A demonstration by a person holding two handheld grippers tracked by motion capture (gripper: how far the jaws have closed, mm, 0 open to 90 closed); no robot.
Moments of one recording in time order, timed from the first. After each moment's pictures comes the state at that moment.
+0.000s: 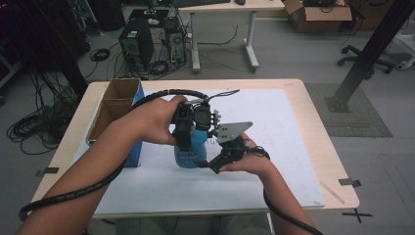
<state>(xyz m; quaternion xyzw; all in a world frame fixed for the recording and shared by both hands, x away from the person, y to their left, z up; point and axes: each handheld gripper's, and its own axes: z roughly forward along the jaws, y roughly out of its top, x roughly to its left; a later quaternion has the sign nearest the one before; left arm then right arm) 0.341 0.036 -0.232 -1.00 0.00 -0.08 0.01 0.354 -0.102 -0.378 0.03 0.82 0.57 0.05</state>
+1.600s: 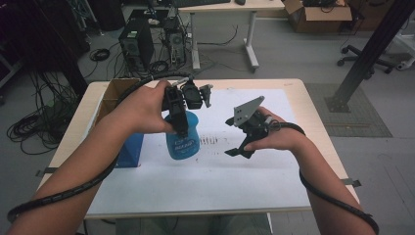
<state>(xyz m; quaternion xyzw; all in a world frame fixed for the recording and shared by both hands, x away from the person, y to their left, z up) 0.361 0.057 -0.200 -0.98 -0.18 -0.06 0.00 0.380 -0.155 -0.315 0.00 0.93 0.36 0.06</state>
